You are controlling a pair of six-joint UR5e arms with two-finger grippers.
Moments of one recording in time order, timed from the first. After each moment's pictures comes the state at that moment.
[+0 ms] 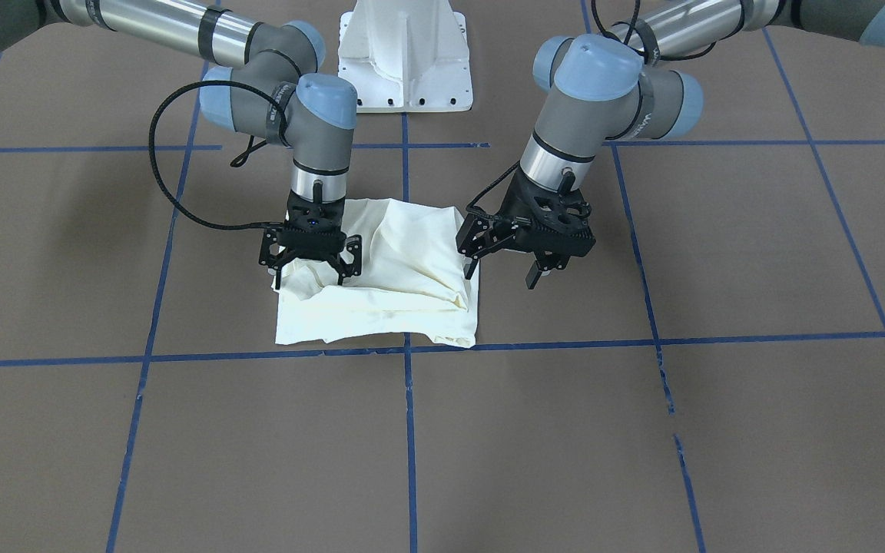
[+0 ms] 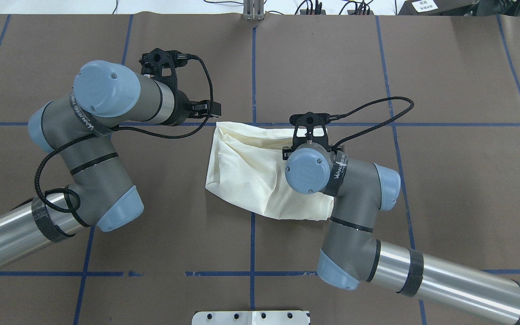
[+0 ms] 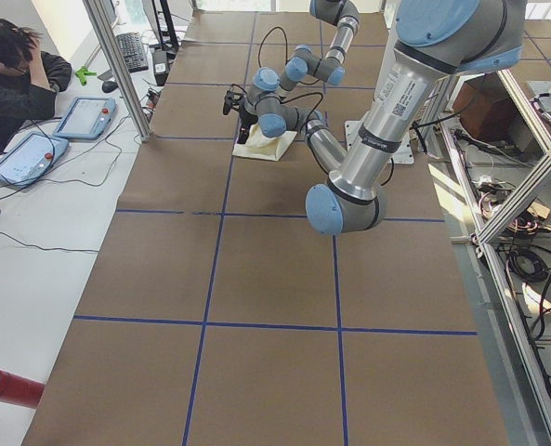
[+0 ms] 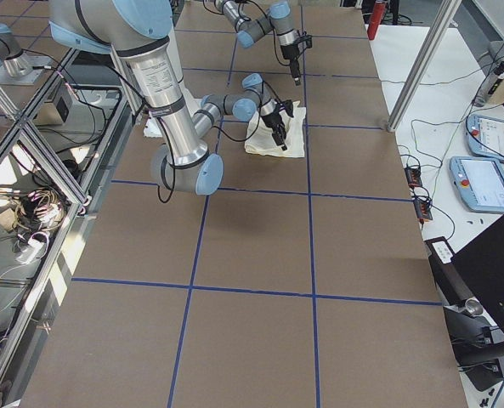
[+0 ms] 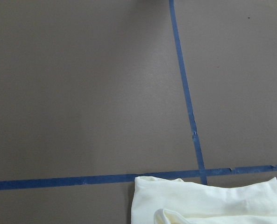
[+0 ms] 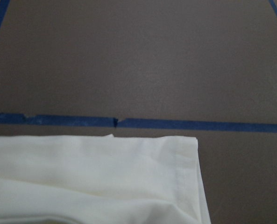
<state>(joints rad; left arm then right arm) -0.66 -2.16 -1.66 -2.00 -1.77 -1.18 0.45 -0.96 1.55 -1.50 1.28 1.27</state>
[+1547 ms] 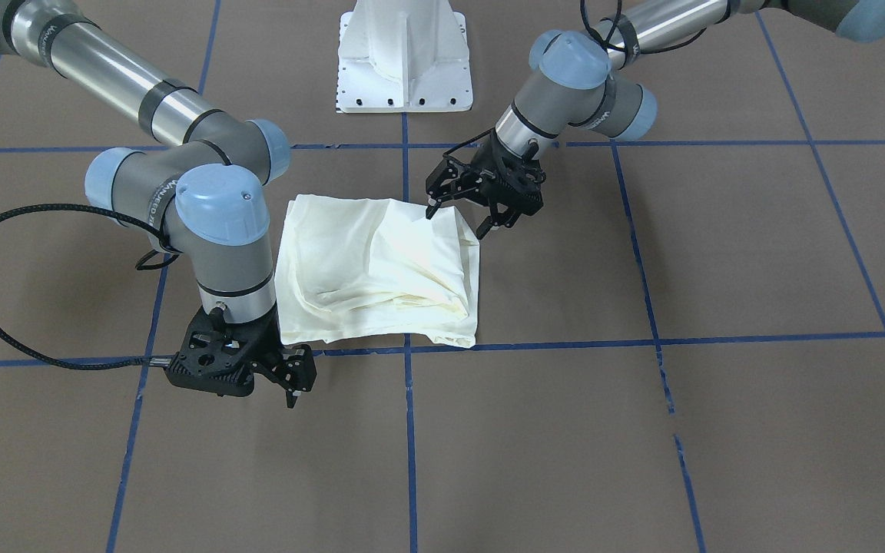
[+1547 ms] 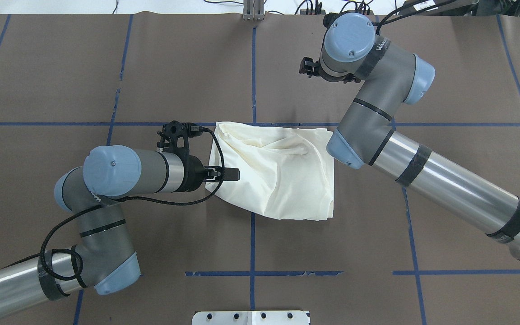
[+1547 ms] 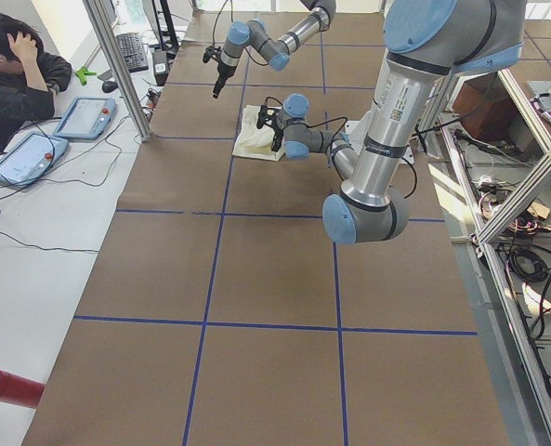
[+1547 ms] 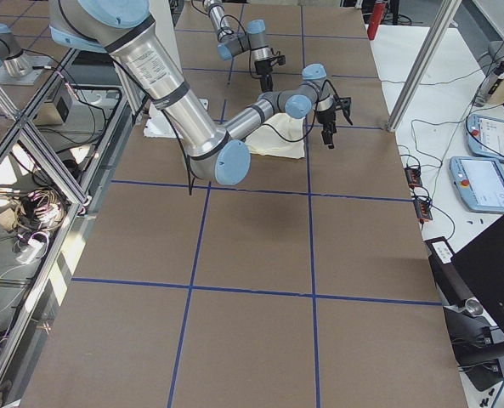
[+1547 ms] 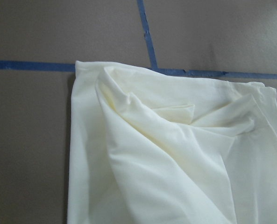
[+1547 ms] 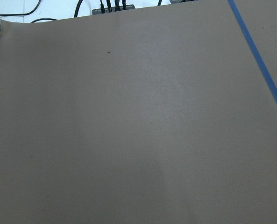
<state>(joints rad) -0.45 -2.05 -1.64 -2.36 -1.73 -1.27 0.77 -0.82 1.33 -1.33 1.67 1.22</state>
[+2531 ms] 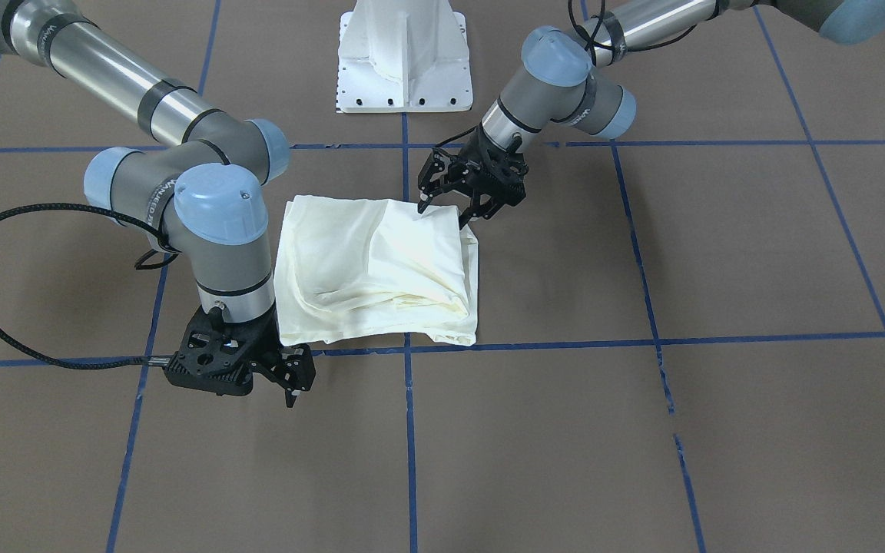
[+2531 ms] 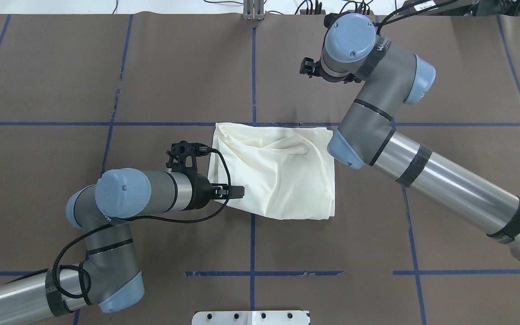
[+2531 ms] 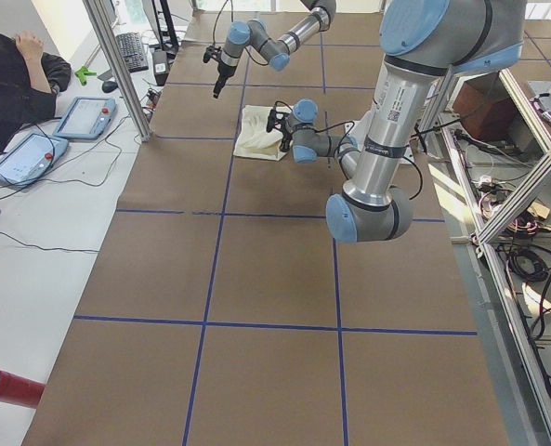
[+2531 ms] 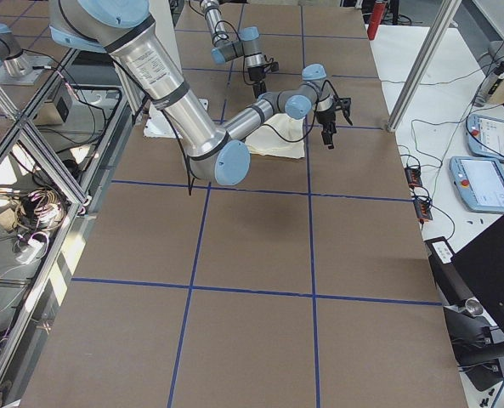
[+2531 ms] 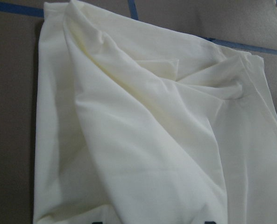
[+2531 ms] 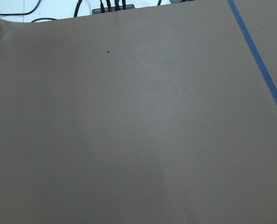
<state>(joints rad) -0.40 -2.05 -1.62 -2.39 -1.69 -1.28 0.77 -0.82 1.34 -1.33 1.67 1.22</state>
